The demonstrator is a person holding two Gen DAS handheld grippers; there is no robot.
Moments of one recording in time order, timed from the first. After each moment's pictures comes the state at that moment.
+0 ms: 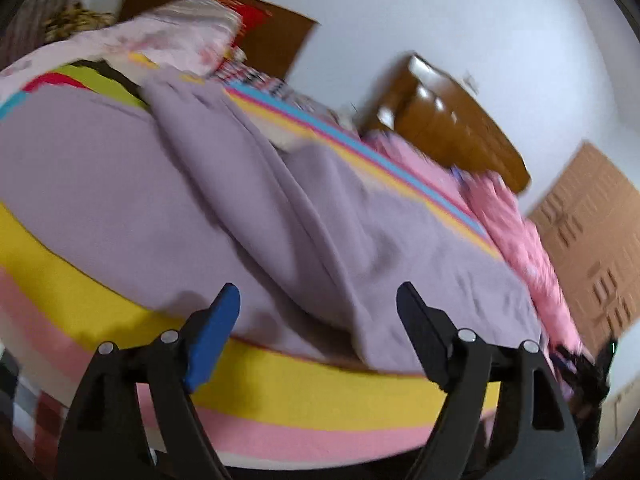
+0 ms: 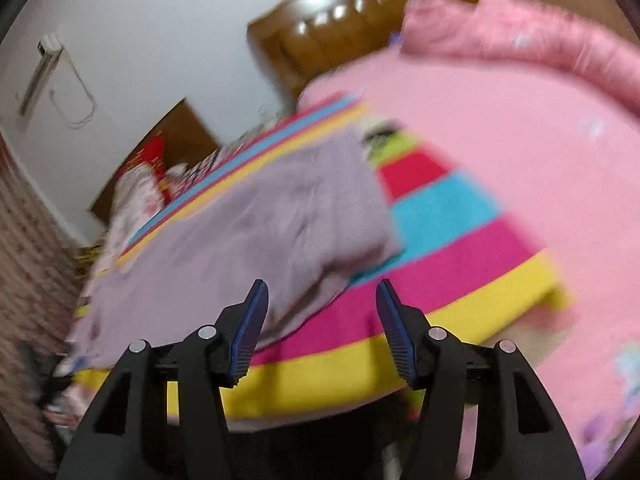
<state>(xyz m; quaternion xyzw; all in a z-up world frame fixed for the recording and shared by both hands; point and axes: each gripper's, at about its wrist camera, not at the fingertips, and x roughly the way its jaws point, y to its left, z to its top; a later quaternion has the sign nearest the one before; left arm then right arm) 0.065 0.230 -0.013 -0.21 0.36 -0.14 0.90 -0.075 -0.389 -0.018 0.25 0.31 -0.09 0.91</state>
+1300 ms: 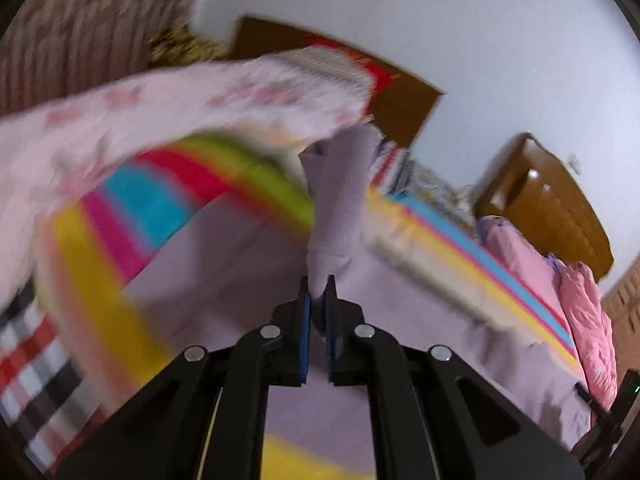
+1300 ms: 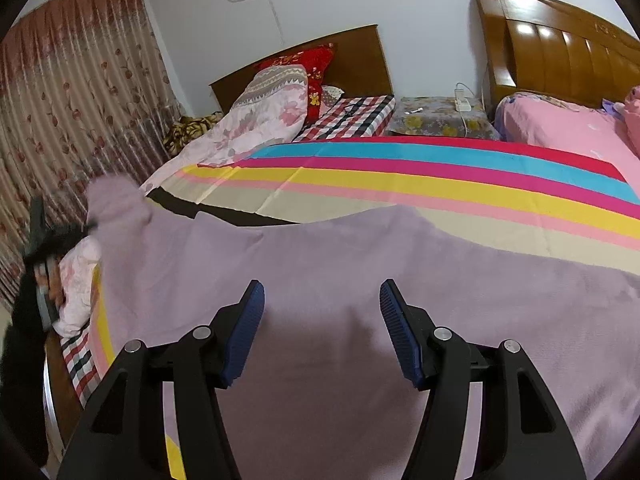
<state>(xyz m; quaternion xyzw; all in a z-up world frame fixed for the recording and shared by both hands) 0.147 0.462 0.014 -0.23 0.34 0.05 0.91 0.155 -0.148 0.005 0.08 0.35 0.20 0.91</state>
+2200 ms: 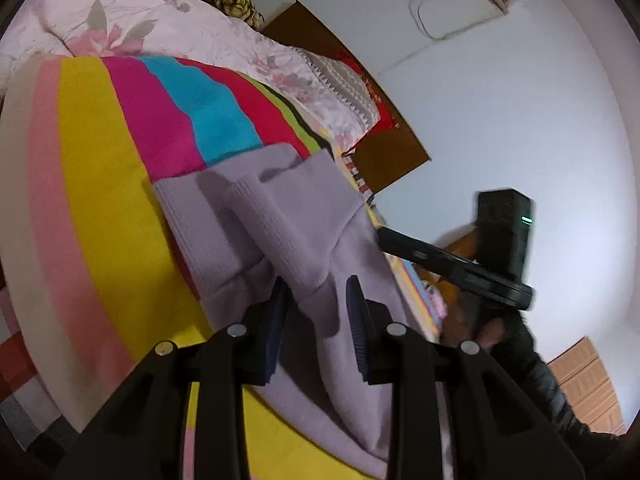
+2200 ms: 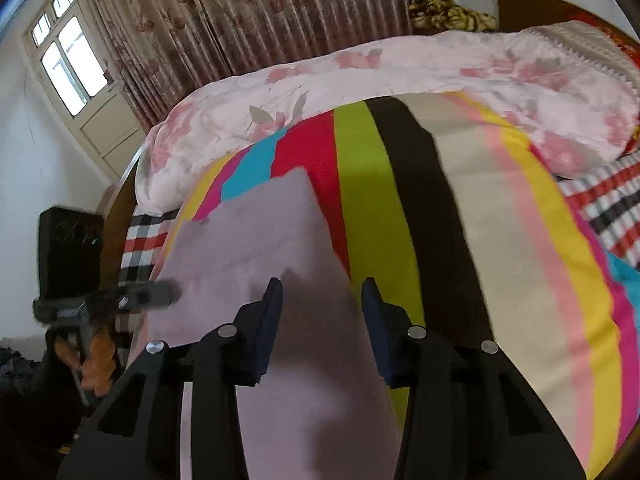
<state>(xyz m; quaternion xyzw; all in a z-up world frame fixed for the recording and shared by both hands) 0.118 0.513 -0.065 -0.44 0.23 -0.02 0.86 0.363 0.328 -0.007 -0.18 0.43 0.57 0.68</state>
